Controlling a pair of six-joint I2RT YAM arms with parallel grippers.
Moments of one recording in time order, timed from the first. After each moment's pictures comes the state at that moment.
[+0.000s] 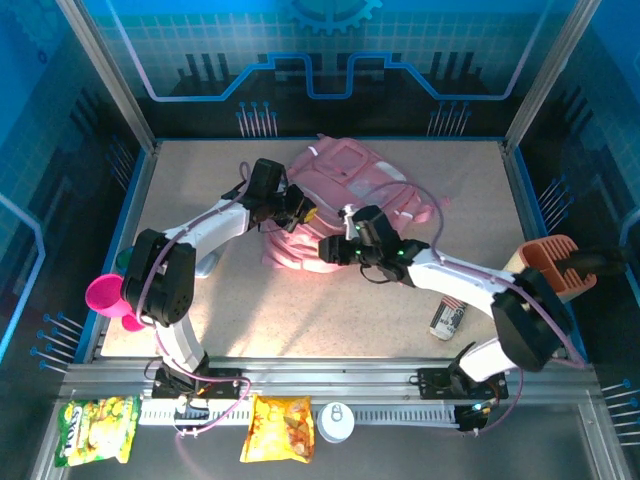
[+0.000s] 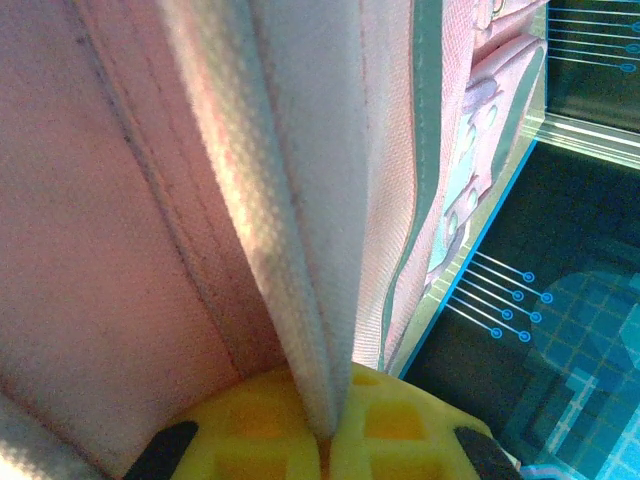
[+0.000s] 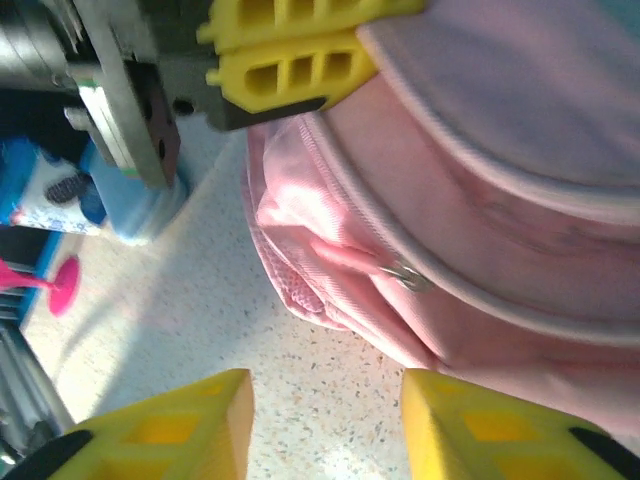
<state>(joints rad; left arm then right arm) -0.35 1.77 1.24 -0.26 0.48 -1.32 0.69 1.45 0.86 -0.04 -0.21 0.63</state>
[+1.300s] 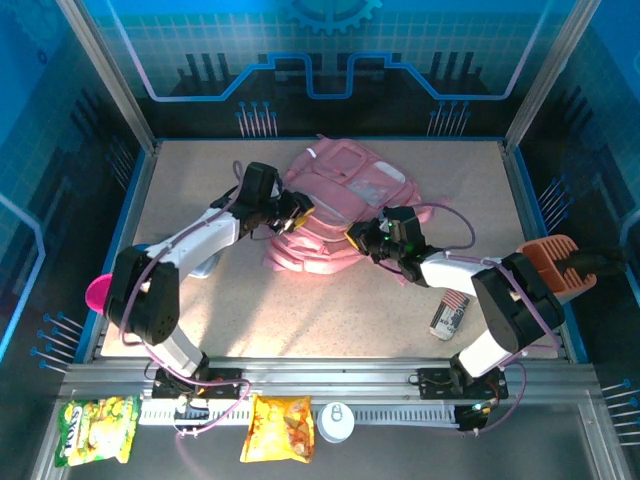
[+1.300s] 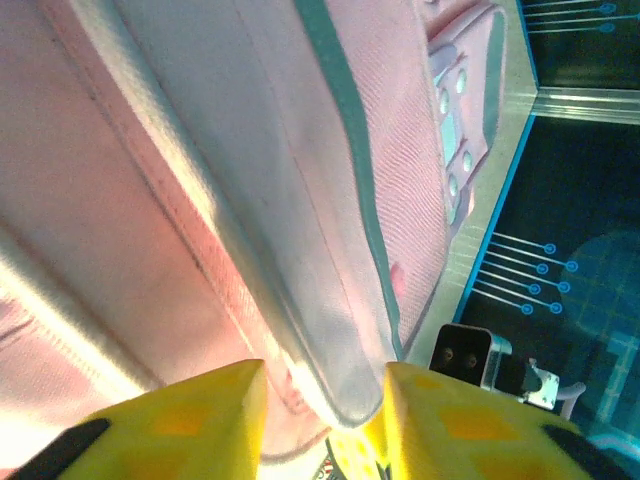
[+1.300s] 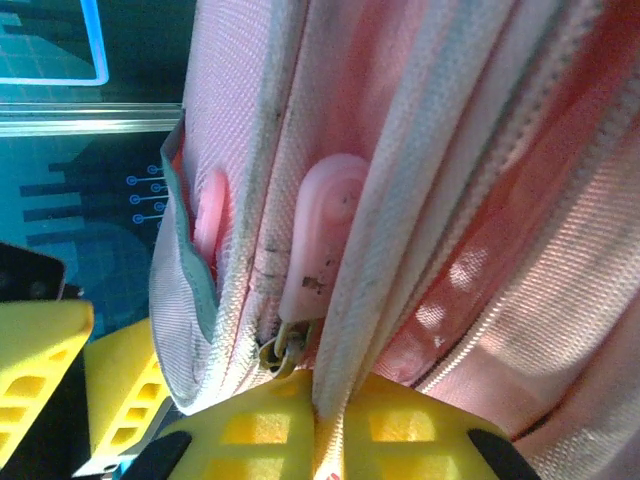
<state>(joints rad) -0.37 1.61 1.15 -0.30 0.40 -1.13 0.46 1.58 0.68 0.42 -0.36 1.30</state>
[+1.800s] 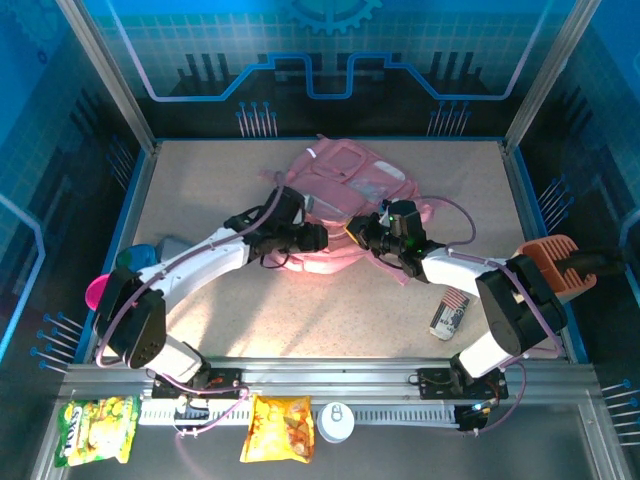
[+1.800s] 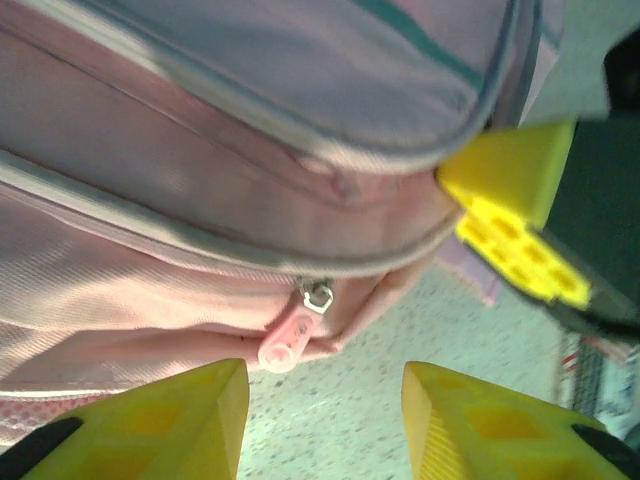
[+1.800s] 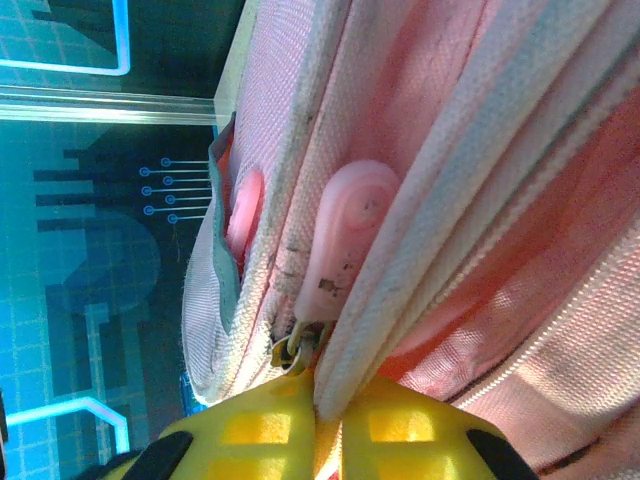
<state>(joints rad) -0.61 1.52 1.11 -0.48 0.15 -0.60 0.45 1.56 0.72 0.38 -0.37 1.24</state>
